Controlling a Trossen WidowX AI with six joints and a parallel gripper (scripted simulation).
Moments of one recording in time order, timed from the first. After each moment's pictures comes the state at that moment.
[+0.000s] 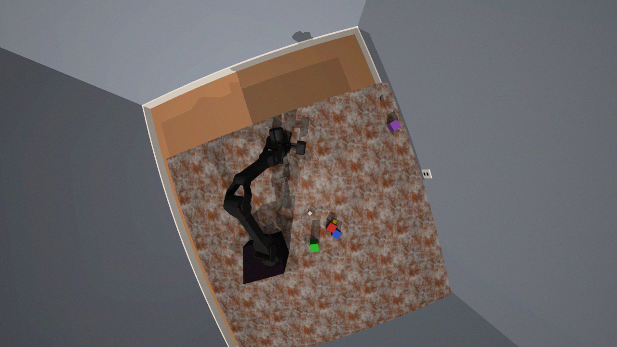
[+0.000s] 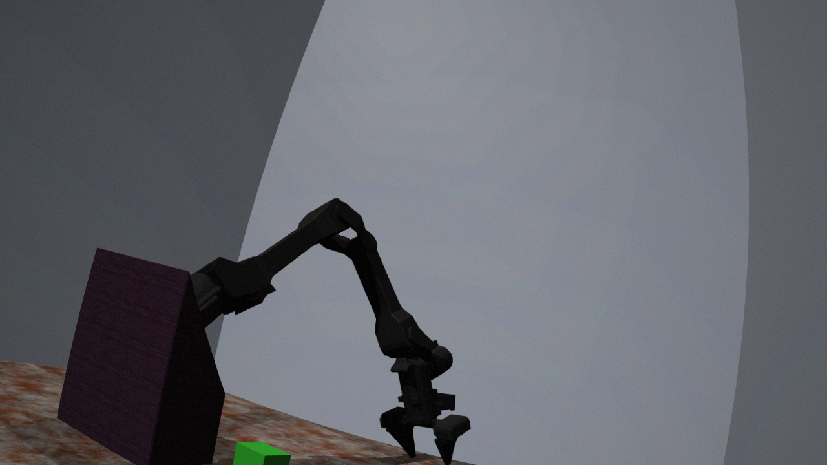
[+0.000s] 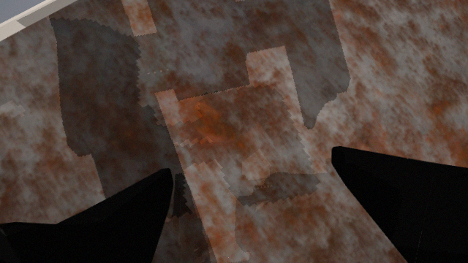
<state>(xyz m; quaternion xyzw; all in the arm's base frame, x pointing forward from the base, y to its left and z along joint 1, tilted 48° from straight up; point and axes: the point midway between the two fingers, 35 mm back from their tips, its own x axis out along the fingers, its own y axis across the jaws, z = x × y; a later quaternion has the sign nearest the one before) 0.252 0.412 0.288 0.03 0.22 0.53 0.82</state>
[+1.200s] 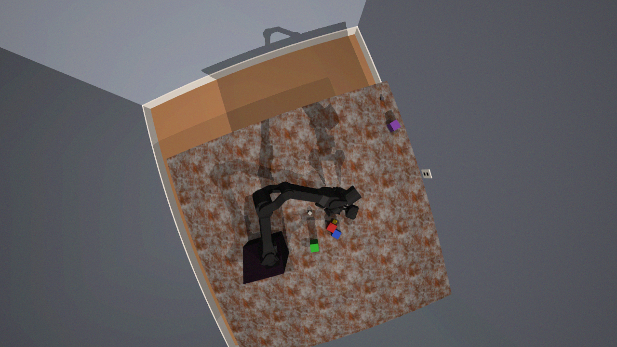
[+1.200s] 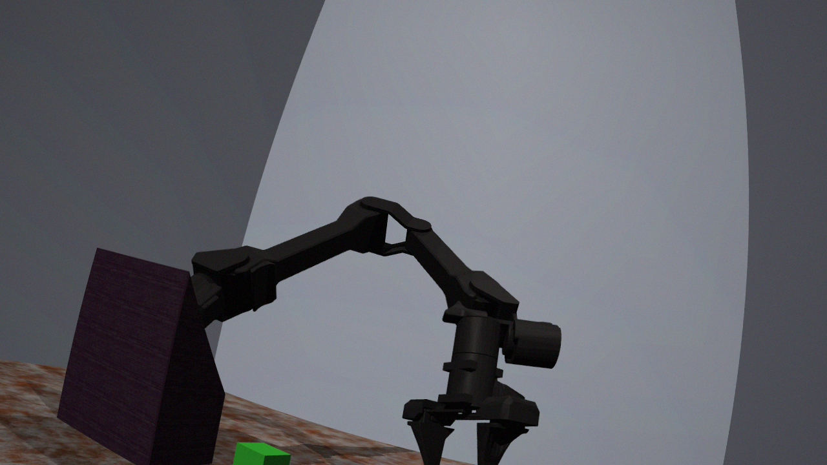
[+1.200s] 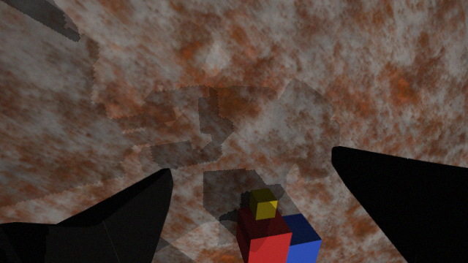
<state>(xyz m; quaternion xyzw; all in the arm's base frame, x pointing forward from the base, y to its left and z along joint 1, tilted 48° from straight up) 0.363 0.124 0.049 -0.08 0.47 0.44 0.76</state>
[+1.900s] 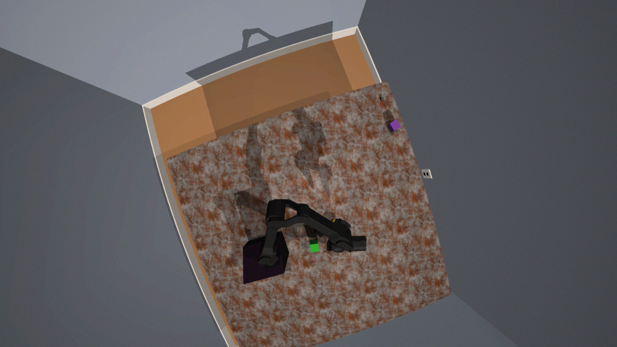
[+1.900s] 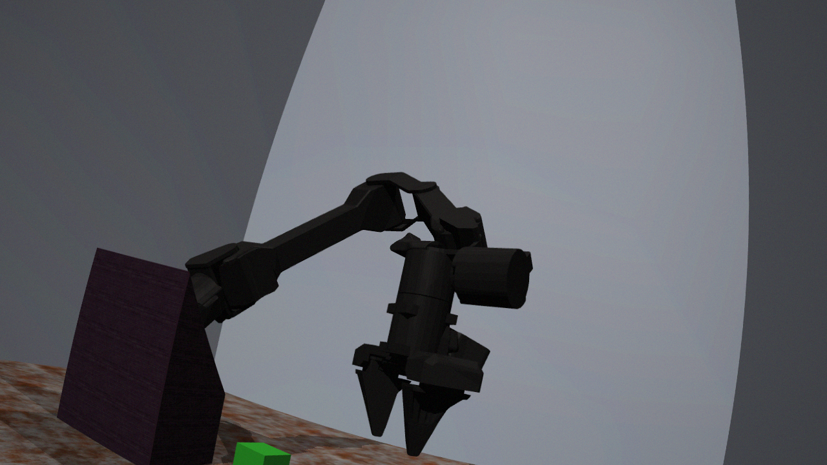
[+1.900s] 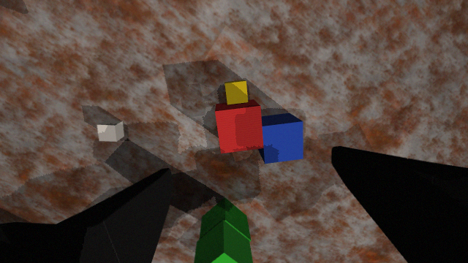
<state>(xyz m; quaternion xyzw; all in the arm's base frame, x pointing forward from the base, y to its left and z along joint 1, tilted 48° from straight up) 0.305 0.023 -0.004 0.04 0.49 0.47 0.73</state>
